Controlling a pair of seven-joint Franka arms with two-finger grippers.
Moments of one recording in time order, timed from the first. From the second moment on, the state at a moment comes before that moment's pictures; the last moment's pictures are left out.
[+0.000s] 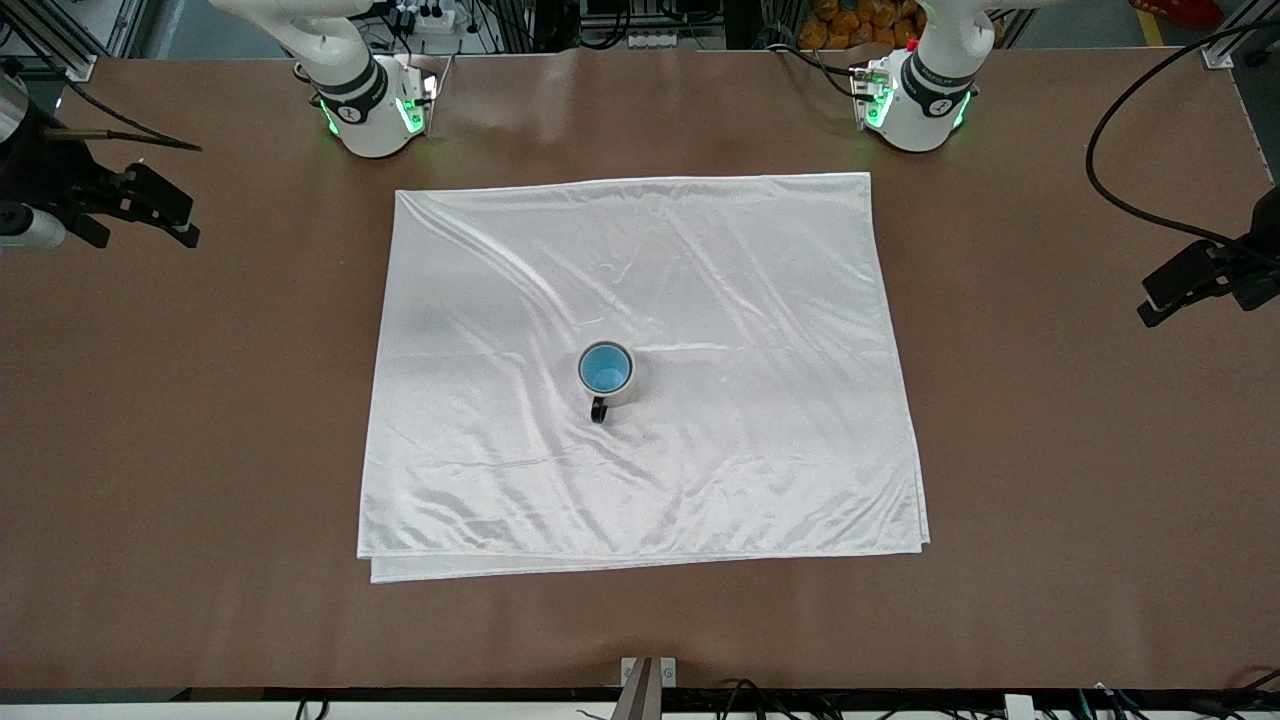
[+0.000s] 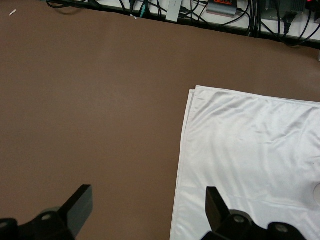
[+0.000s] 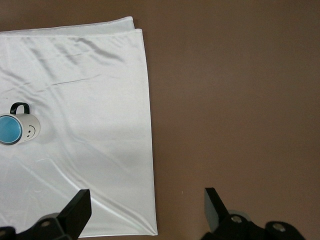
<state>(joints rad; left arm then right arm) -0.01 0.12 -0.05 -1.34 0.03 1.61 -0.22 -0.02 -0.08 0.07 -1.61 0.02 1.55 0.08</state>
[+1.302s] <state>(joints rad) 0.02 0.11 -0.02 -1.39 0.03 1.61 -0.15 -0.04 -0.07 0.07 -1.62 0.01 1.54 0.08</state>
